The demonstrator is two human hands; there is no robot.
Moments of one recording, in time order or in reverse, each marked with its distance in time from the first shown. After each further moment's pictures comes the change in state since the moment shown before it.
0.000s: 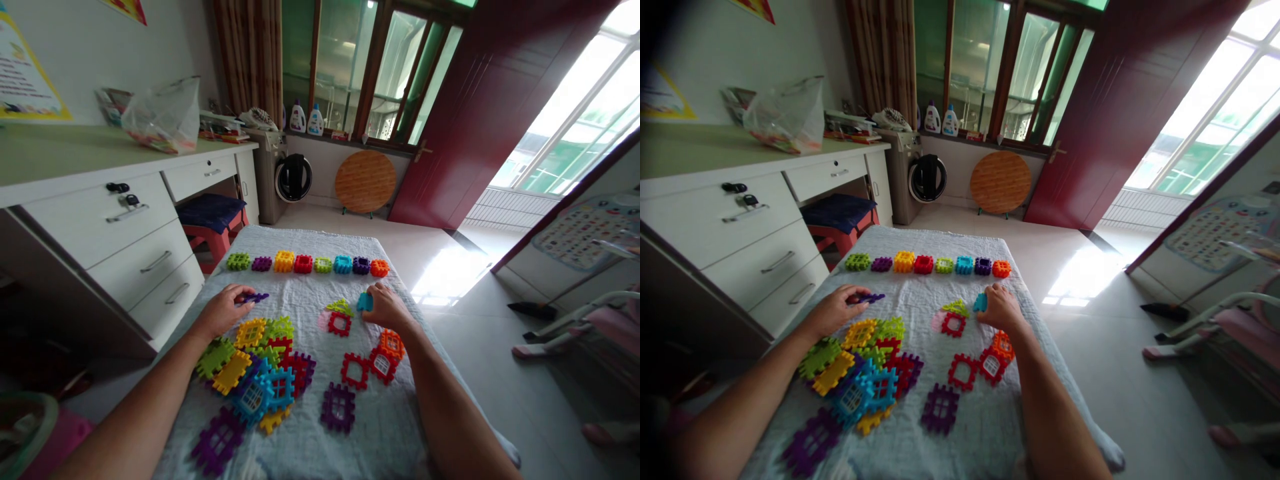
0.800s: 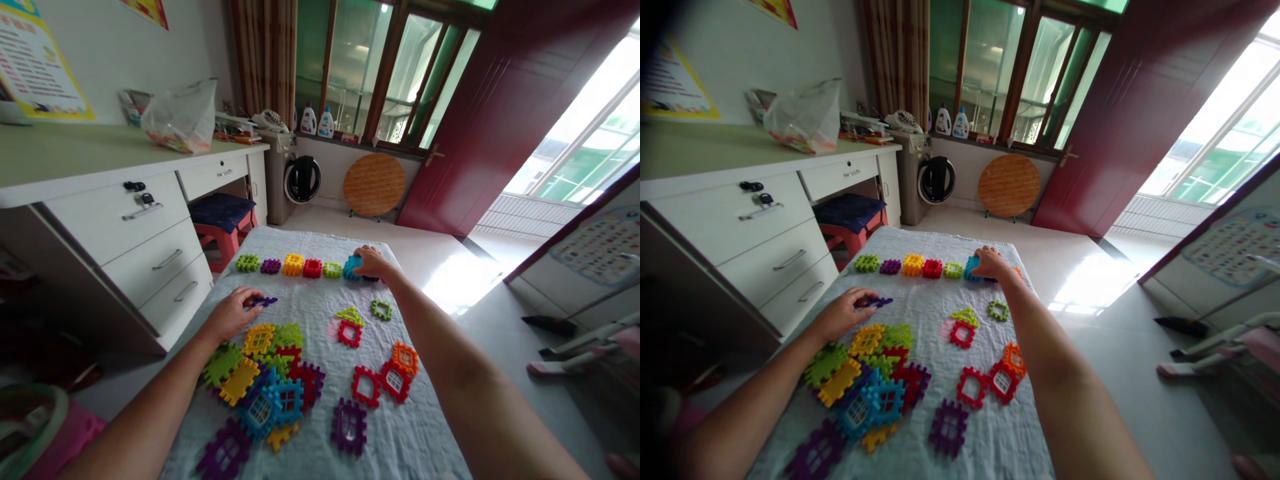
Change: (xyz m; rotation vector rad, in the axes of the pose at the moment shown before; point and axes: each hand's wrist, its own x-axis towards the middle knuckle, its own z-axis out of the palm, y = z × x) left_hand 0.000 -0.001 -0.001 -0.008 -0.031 0.012; right_hand 0.146 -0.009 -0.023 -0.044 -0.066 -0.120
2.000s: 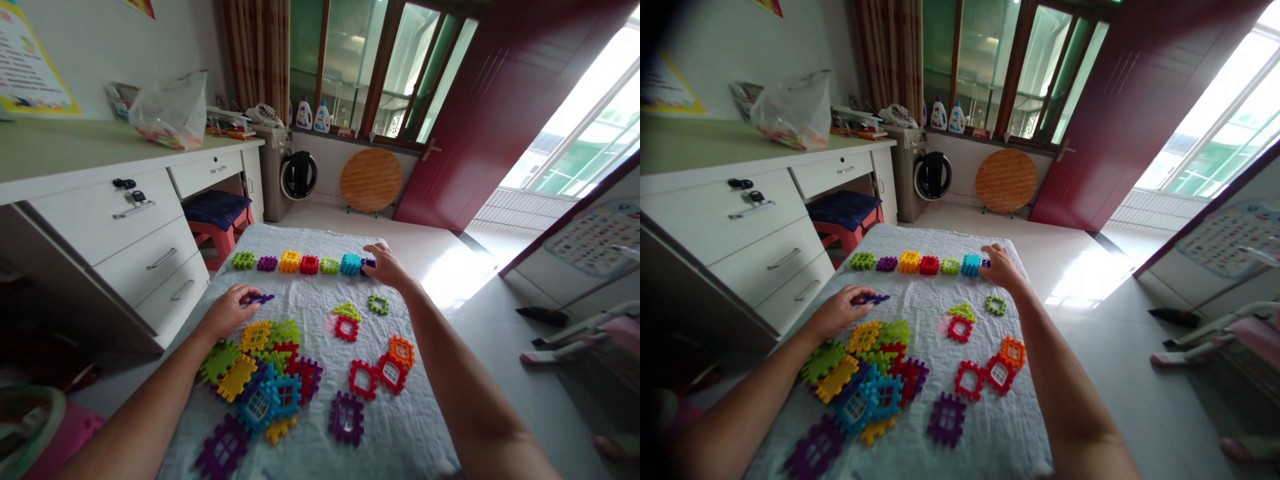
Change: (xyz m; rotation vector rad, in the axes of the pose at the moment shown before) left_hand 0.000 -0.002 0.001 0.016 0.007 -0.012; right_hand -0.058 0.009 -0.013 0.181 0.259 -0.037
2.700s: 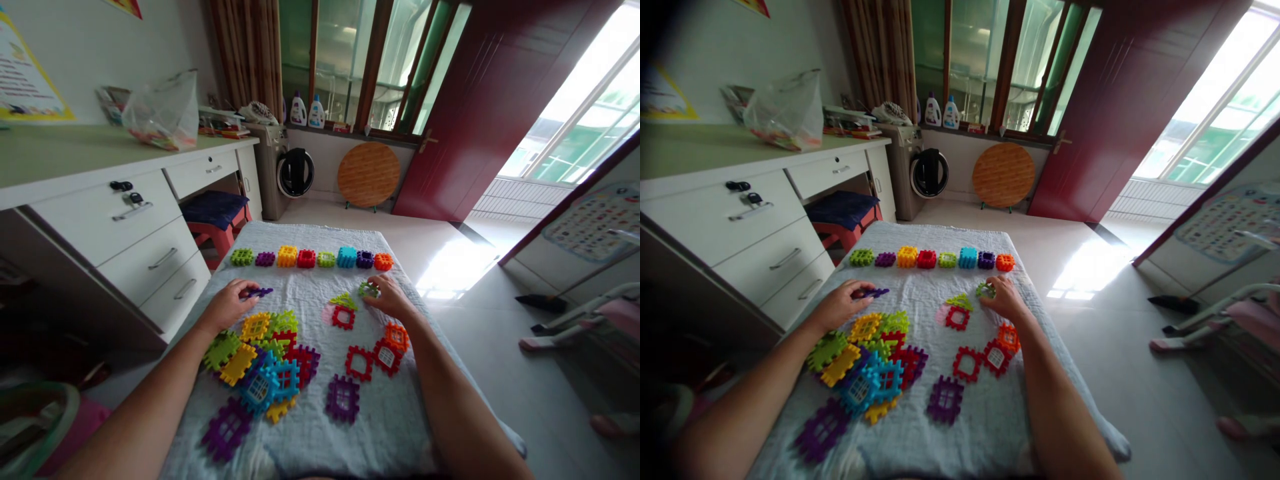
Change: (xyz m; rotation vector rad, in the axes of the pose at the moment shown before) left_hand -0.001 0.006 -0.001 0.004 0.016 0.002; right_hand -0.090 0.011 0.046 0.069 -0.105 0.117
